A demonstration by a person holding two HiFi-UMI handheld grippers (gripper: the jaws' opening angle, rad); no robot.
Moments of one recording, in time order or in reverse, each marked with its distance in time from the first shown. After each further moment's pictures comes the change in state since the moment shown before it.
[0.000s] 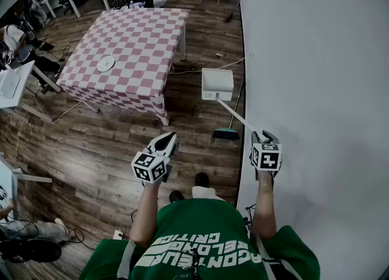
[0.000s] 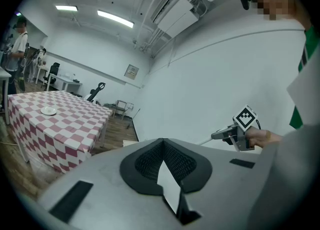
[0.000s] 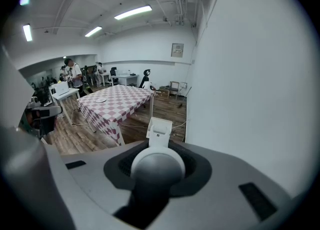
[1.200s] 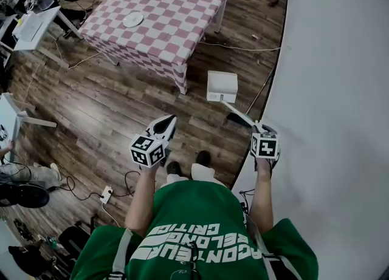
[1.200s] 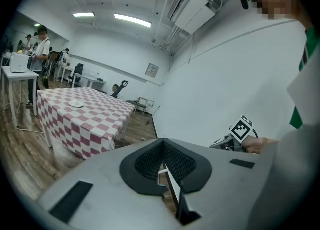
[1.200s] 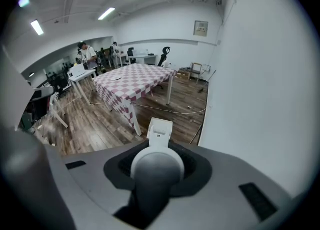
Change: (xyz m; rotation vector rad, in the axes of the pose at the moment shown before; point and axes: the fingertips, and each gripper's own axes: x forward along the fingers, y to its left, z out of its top) left arm -0.019 0.052 -0.032 -0.092 0.030 0.247; right arm 0.125 0.043 -0.042 -0.139 0.226 0.204
